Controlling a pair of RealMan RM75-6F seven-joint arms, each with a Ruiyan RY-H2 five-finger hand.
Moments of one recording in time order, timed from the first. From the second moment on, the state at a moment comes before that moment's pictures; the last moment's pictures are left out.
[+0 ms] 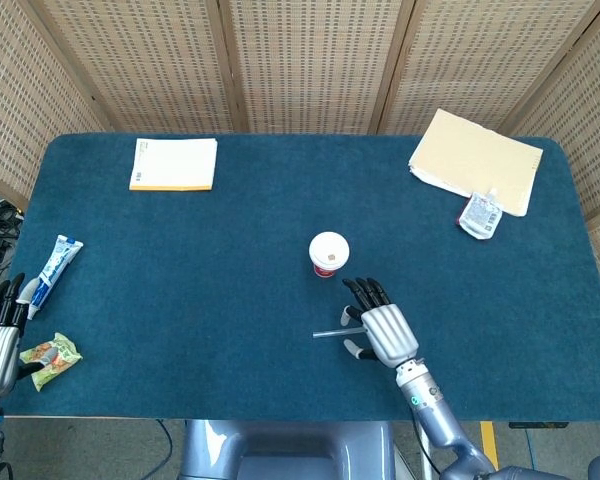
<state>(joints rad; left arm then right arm) -0.06 -1.28 -0.06 -1.48 1.52 1.56 0.18 0.43 -1.70 0.12 -1.46 -1.50 1.19 -0.17</state>
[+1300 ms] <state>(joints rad) -0.07 -1.29 -0.06 -1.47 1.48 1.53 0.18 0.50 -1.83 0.13 -1.22 -1.38 1.06 -0.06</state>
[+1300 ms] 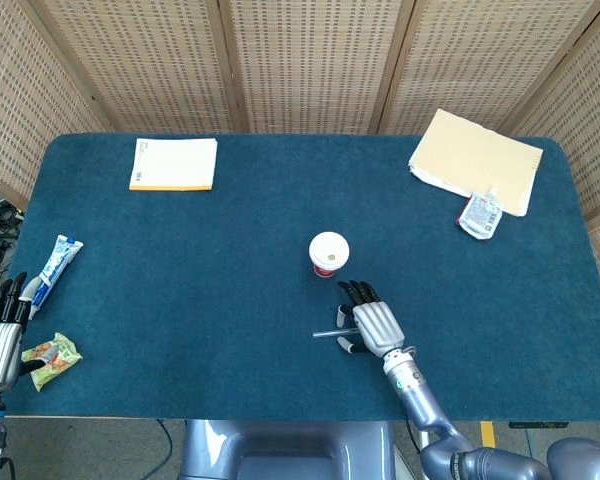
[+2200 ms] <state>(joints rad) -0.07 -1.29 -0.05 -1.47 1.49 1.53 0.17 0.51 -1.83 0.12 -1.23 -1.35 1.04 -0.08</state>
